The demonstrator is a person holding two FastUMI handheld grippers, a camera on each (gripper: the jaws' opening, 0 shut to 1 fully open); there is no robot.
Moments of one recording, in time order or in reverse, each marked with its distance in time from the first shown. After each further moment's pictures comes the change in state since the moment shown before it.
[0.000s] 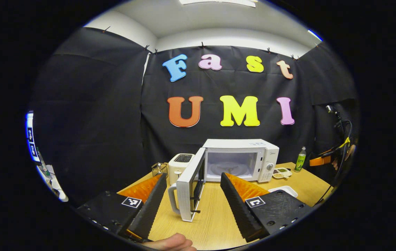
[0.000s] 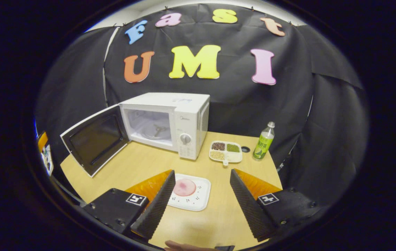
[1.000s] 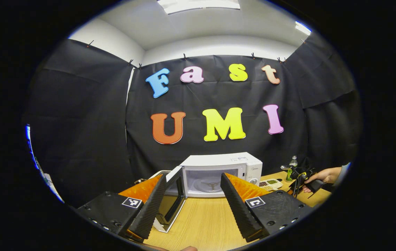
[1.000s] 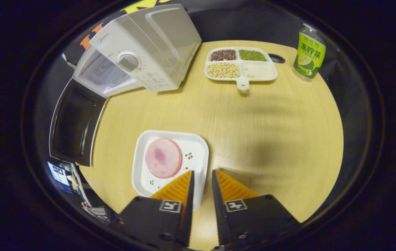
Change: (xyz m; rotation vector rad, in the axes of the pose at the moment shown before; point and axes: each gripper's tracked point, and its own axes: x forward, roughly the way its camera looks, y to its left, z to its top) left arm 0.018 -0.096 0.041 0.042 -0.108 -0.034; right arm 0.156 -0.018 -0.140 0.281 0.715 0.237
